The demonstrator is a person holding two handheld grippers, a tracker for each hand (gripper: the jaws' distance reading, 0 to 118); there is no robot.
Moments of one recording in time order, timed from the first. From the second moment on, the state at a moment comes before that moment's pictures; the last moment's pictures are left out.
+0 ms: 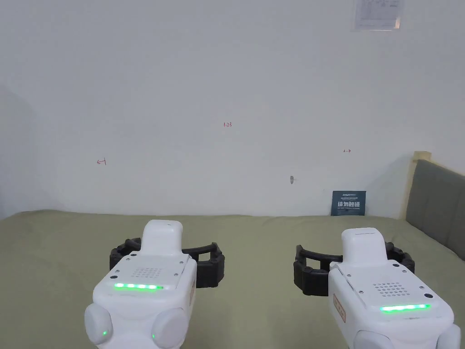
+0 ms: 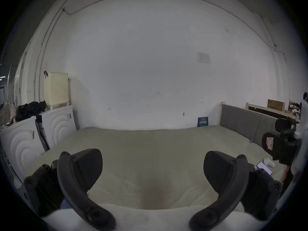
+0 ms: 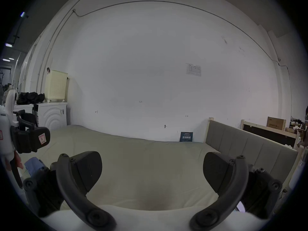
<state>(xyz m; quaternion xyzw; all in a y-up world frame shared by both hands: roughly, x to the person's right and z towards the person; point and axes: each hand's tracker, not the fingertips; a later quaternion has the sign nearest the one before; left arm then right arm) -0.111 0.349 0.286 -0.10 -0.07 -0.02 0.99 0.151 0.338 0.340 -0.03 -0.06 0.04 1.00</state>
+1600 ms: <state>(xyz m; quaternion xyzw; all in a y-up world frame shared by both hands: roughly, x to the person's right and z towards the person) -0.108 0.369 0.297 -0.12 -0.06 -0.04 0.99 0.152 0.348 0.340 -0.03 -0.05 0.04 1.00</state>
